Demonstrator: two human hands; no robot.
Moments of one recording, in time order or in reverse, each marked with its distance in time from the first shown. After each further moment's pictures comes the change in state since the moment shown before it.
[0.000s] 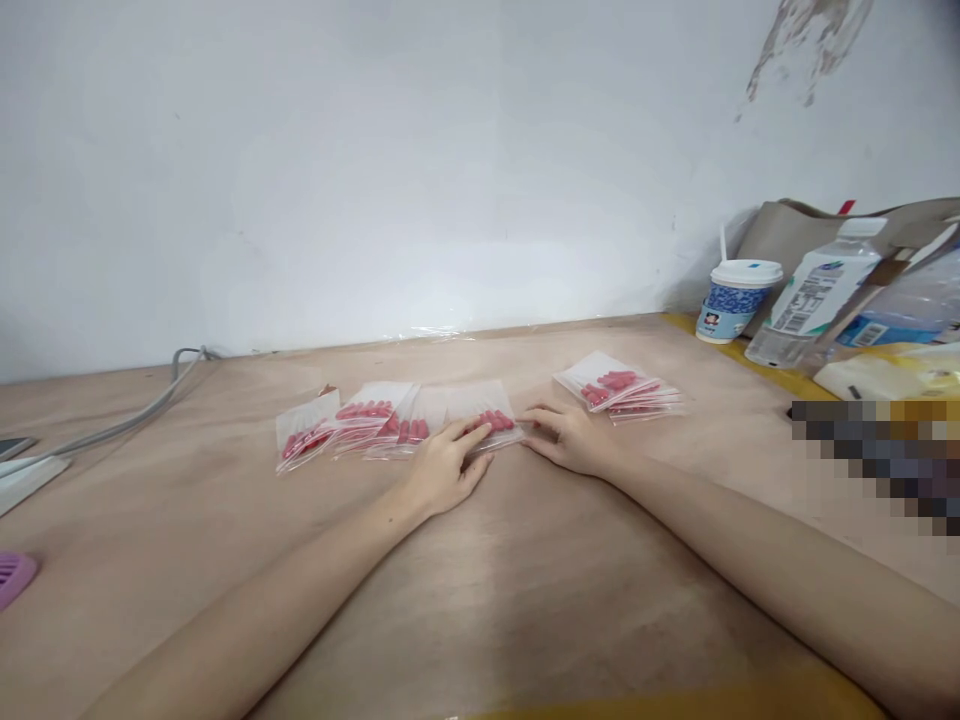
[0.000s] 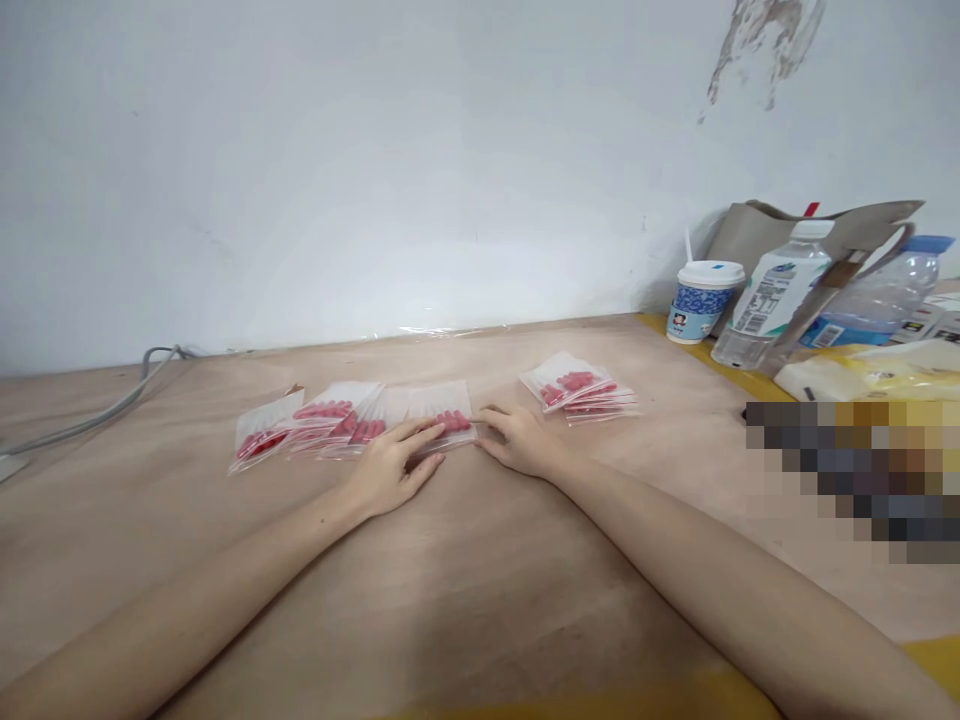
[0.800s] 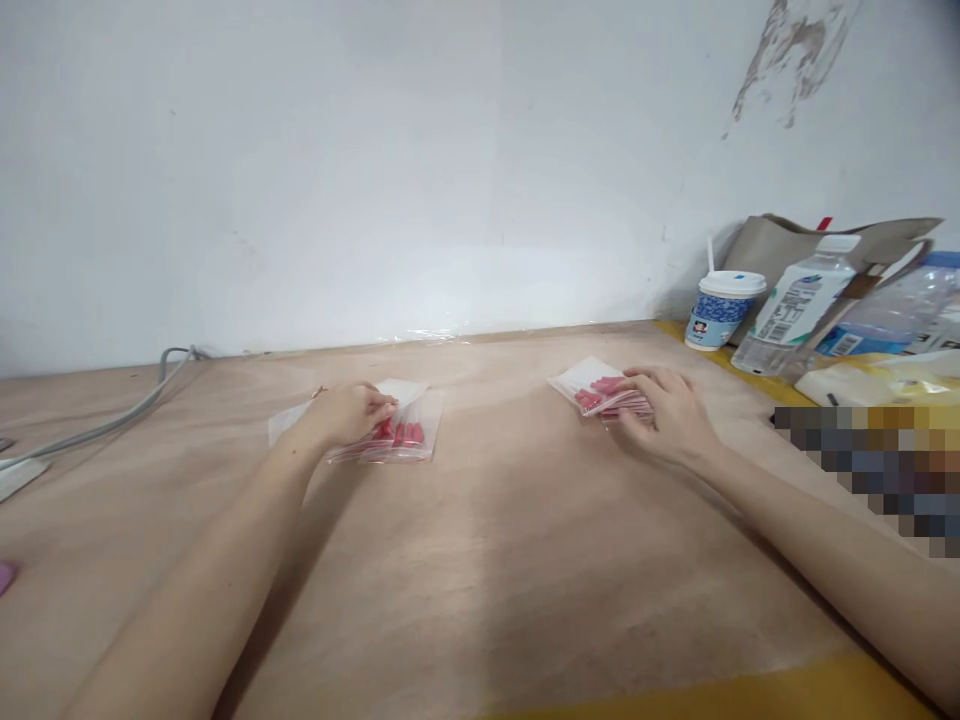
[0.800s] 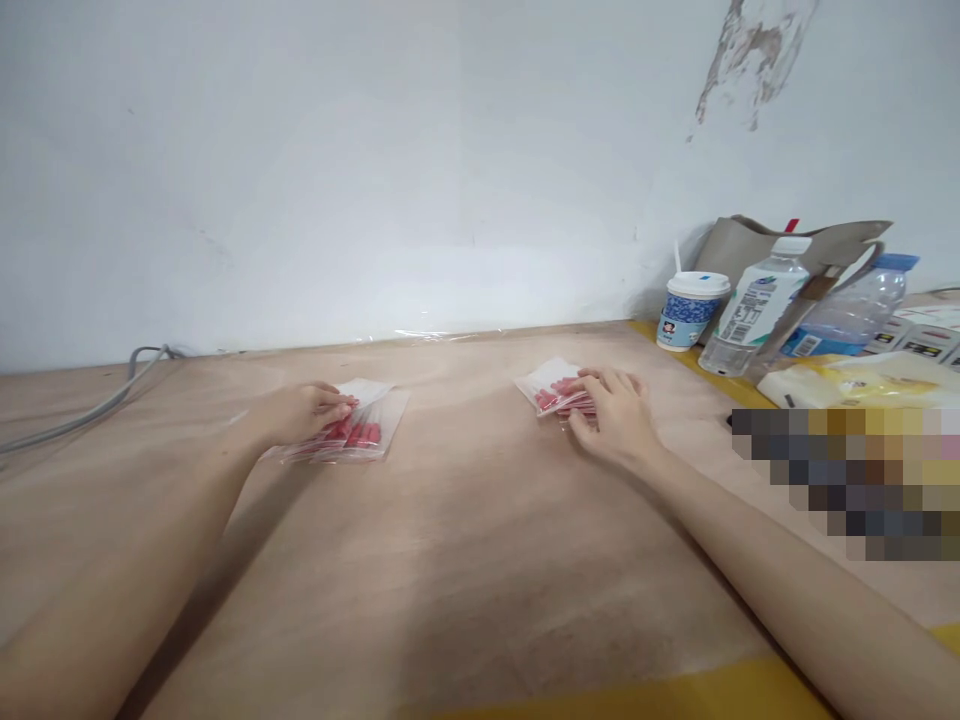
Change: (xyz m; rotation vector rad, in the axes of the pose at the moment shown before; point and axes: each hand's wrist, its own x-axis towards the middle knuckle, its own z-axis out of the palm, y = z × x) left_hand 0.019 -0.091 -0.090 0.284 -0.419 -0.442; right_hand -0.045 0.035 -0.081 -0.561 0.180 0.289
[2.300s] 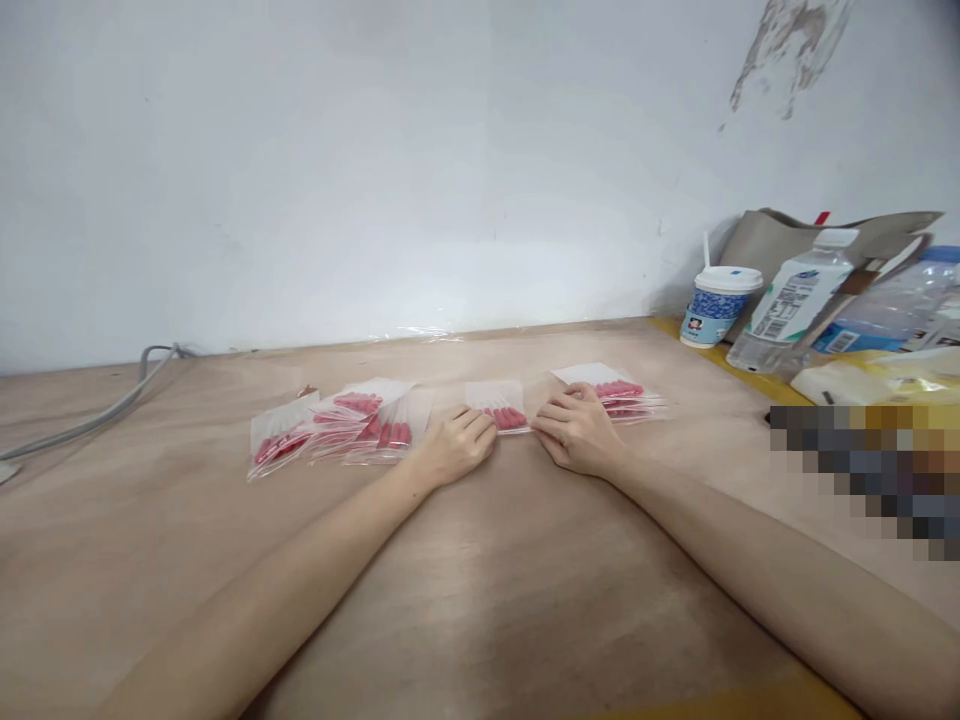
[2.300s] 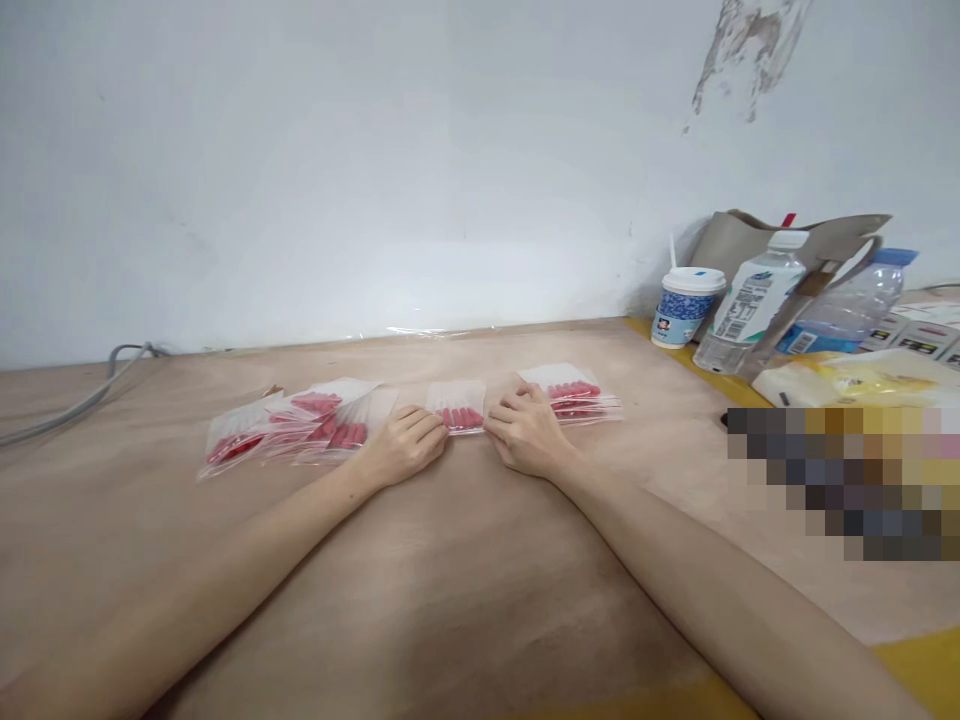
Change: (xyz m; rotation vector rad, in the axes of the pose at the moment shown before) left_hand 0.018 0.120 0.073 0.266 0.661 0.832; right_hand 0.020 -0.062 0.039 0.054 0.075 -0.533
